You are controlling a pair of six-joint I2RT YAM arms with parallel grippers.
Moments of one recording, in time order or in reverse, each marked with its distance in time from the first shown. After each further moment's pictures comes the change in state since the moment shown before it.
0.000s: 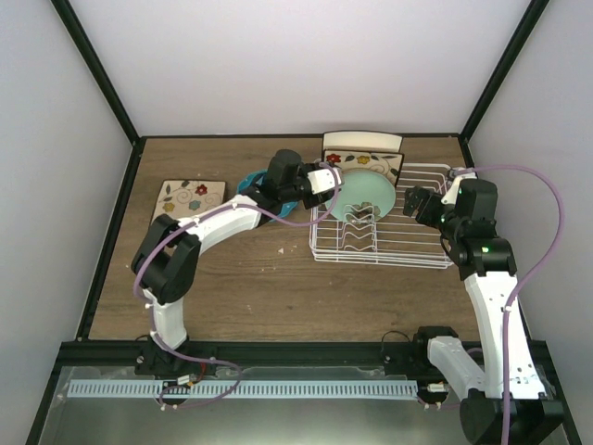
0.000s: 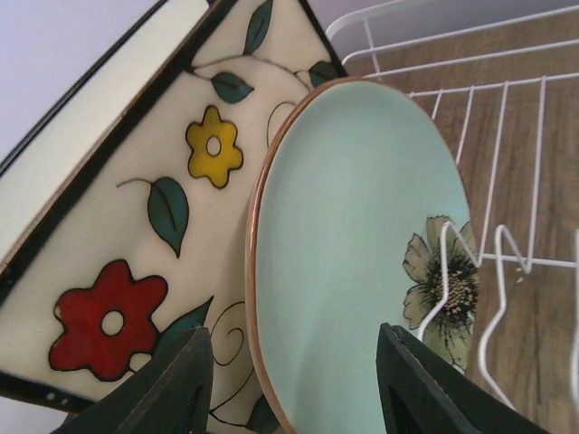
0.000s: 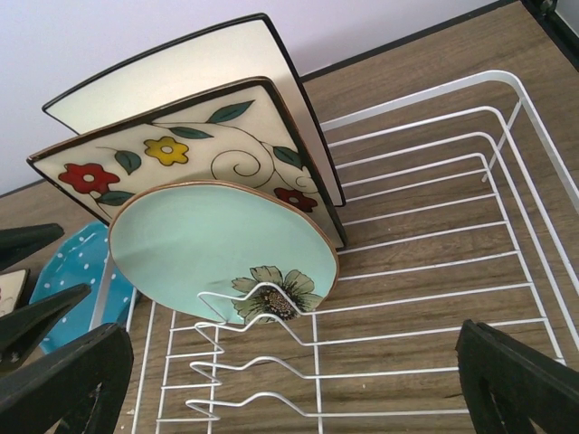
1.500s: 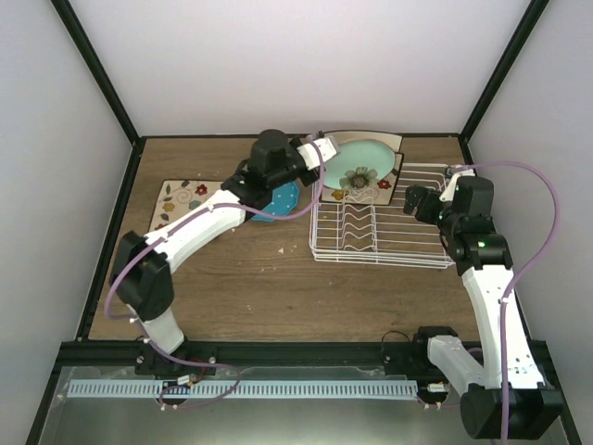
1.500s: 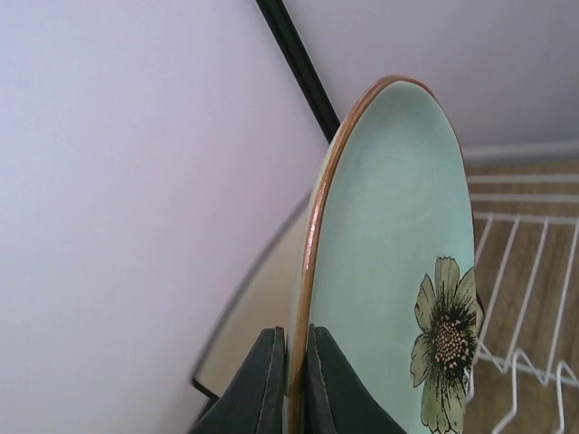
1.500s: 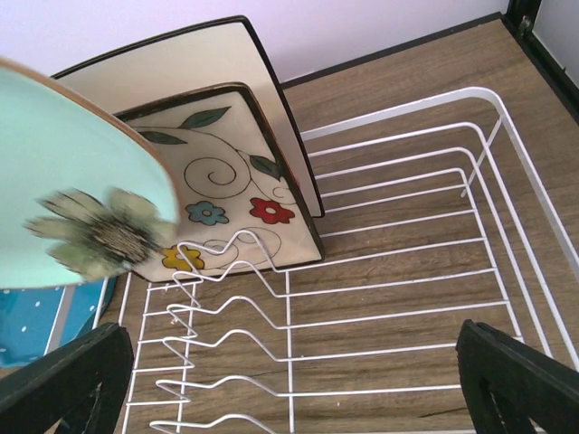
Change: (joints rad) left arm -0.012 -0.127 0.100 -0.040 -0.119 -0.082; right arm 0.000 0.037 -0.010 0.047 0.043 -0.057
